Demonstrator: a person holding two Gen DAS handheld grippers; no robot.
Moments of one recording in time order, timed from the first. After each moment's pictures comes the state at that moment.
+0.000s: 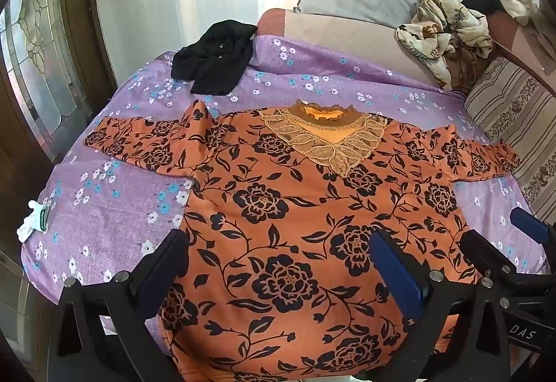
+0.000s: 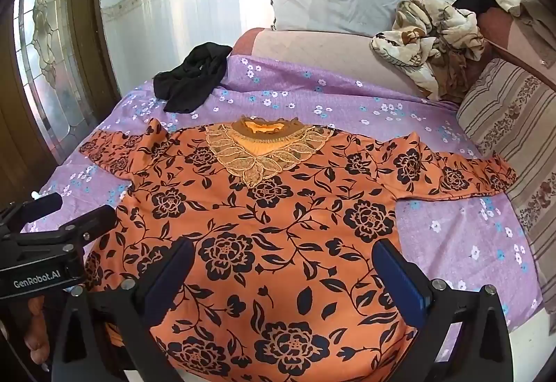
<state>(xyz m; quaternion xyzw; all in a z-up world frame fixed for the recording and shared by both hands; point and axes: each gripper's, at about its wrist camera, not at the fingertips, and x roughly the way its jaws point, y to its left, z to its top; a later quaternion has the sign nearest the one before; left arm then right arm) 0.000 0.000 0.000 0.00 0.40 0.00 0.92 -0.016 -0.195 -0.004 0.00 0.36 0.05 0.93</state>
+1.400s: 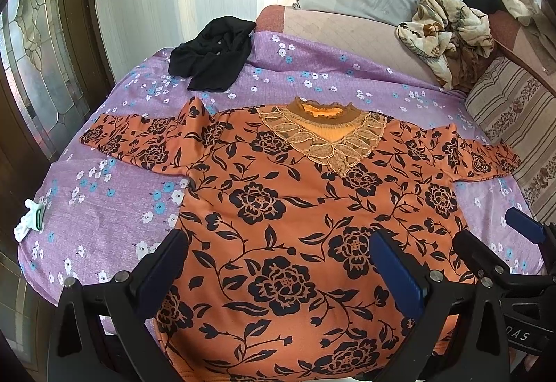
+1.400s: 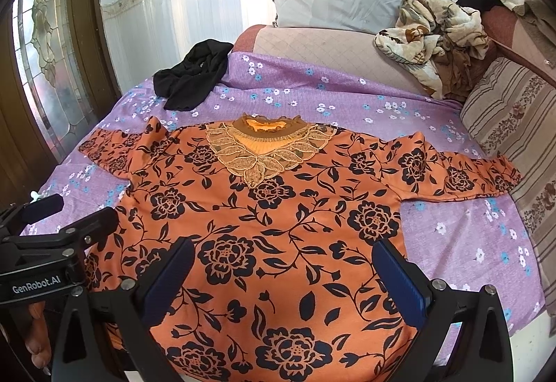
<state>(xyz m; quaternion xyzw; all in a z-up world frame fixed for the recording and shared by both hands) 0.006 -0.003 -0.007 -0.01 0.40 0.00 0.92 -0.007 -0.193 -0.009 0.01 0.37 0.05 0.93</state>
